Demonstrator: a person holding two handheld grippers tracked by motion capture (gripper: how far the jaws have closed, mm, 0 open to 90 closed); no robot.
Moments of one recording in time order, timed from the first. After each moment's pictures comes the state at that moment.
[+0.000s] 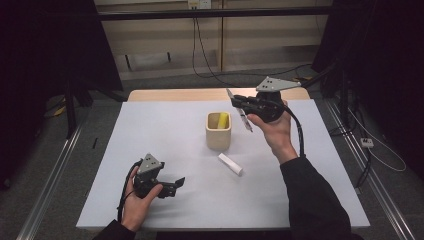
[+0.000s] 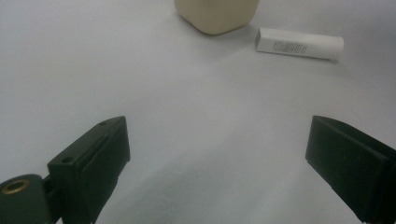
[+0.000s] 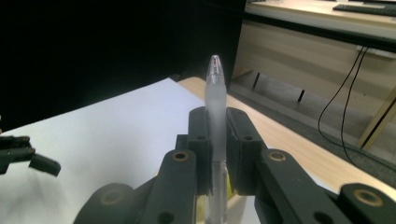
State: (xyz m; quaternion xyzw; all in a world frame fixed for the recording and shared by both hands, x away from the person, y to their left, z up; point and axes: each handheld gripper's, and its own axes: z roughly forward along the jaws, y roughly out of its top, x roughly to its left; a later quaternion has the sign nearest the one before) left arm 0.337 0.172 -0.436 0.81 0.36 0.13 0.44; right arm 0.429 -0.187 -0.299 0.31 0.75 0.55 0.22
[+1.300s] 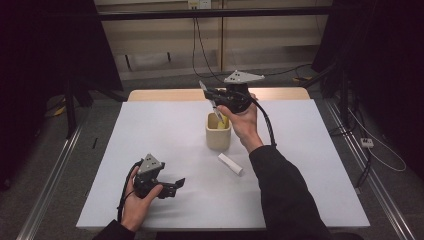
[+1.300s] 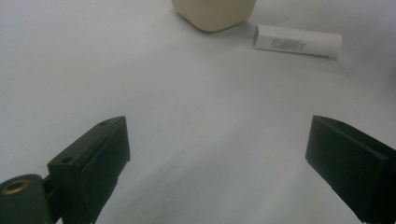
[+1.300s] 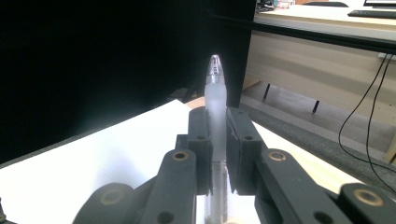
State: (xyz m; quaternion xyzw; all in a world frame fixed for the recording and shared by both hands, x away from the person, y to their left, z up) left arm 0.337 0.171 -0.437 0.81 0.36 0.13 0.44; right arm 0.476 -0.121 -0.316 0.32 0.73 0.57 0.20
